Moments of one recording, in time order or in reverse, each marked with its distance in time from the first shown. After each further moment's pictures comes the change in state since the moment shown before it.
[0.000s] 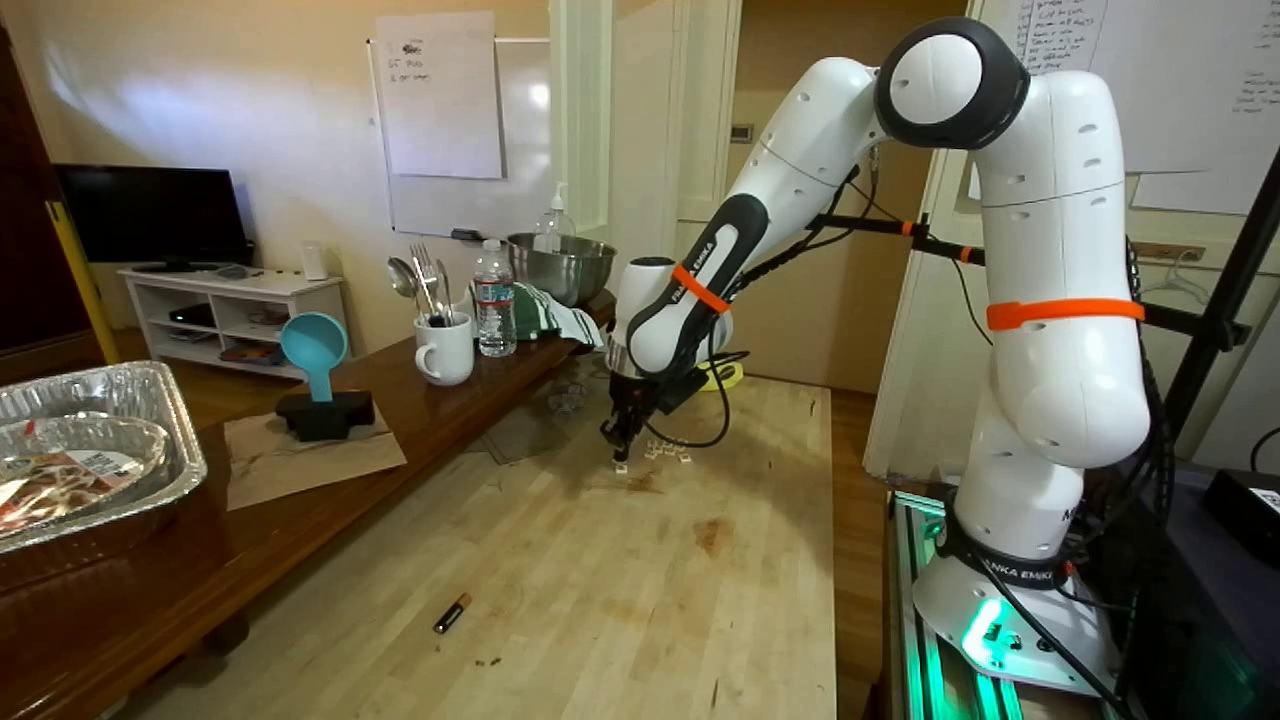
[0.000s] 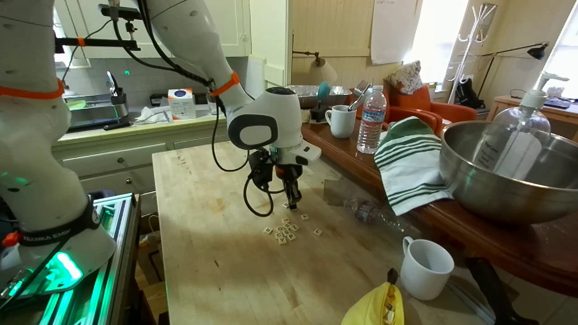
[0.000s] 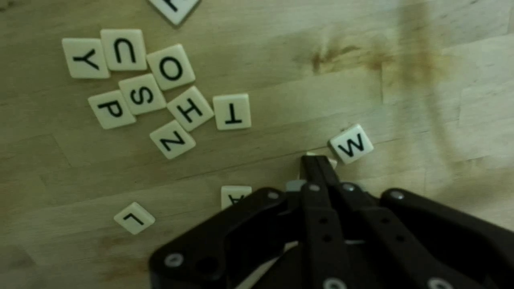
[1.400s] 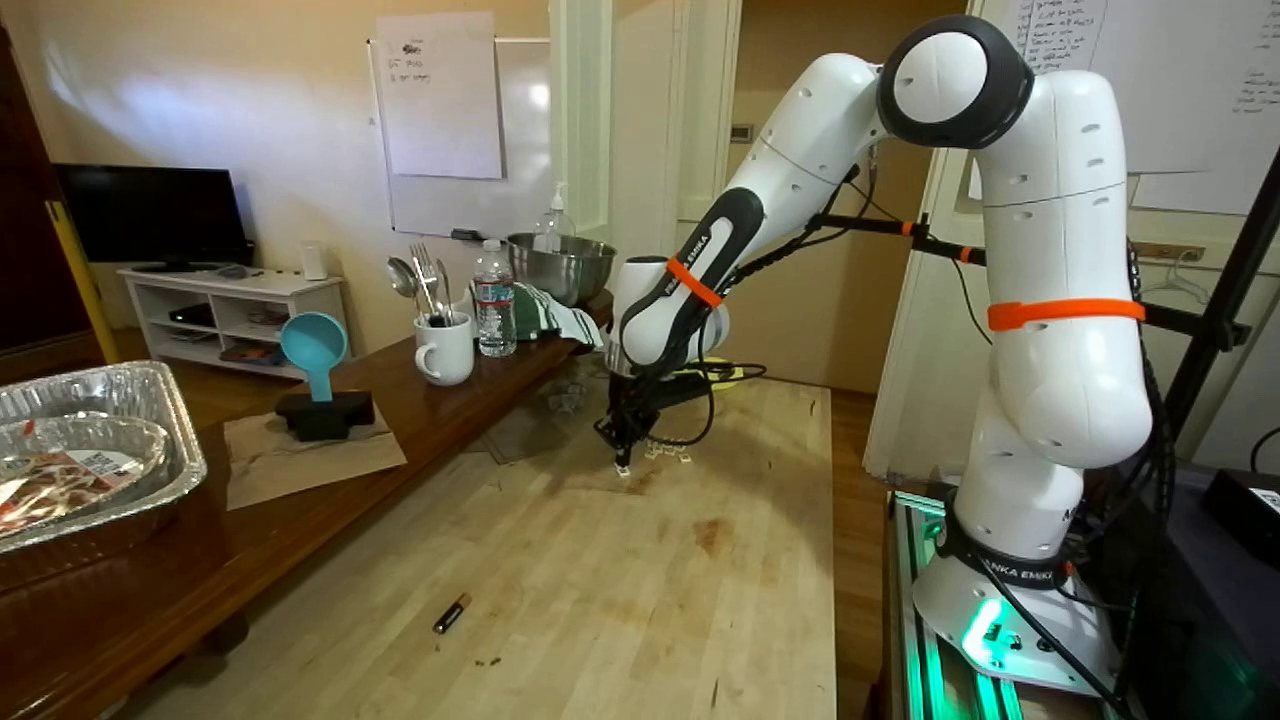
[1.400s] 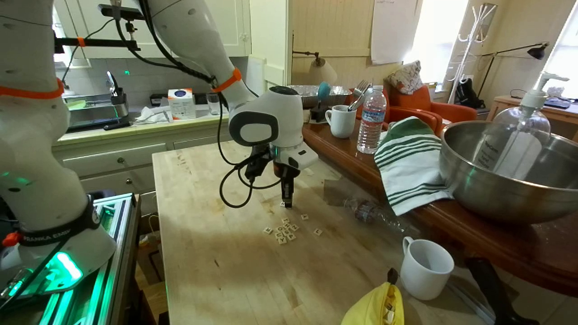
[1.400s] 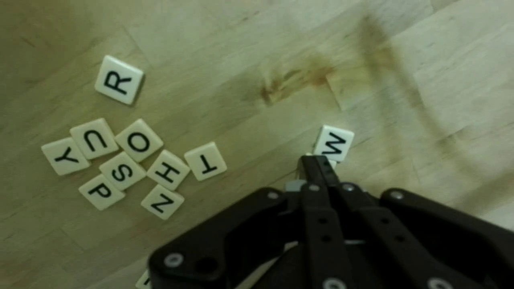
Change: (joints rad) arm 0.016 -0.006 -0.002 0.012 0.068 -0.075 0.263
